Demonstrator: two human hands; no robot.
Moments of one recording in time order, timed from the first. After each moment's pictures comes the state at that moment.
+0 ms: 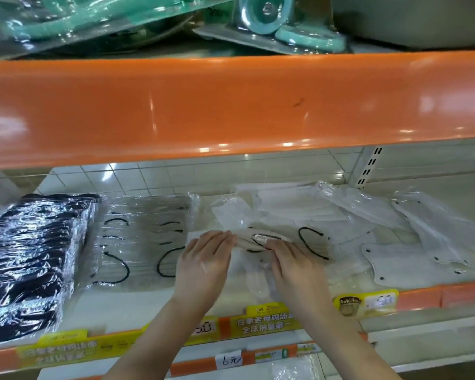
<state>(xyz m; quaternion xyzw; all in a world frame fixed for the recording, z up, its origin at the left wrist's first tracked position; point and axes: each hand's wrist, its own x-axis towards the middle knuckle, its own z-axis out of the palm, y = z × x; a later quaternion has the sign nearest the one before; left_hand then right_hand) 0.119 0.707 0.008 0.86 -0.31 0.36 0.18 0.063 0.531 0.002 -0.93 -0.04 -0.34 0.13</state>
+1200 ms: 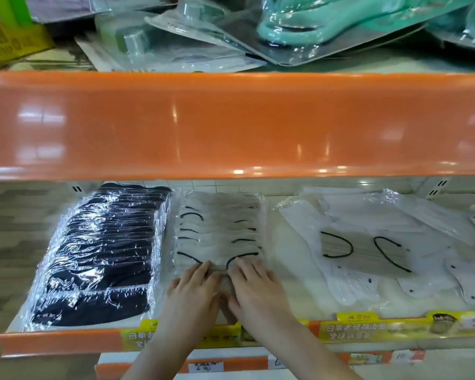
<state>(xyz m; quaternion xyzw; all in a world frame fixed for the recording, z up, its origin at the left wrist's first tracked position) 0.108 0.886 -0.029 0.97 -0.19 0.10 0.09 0.095 0.730 -0.030 -0.98 -0.12 -0.11 0.06</state>
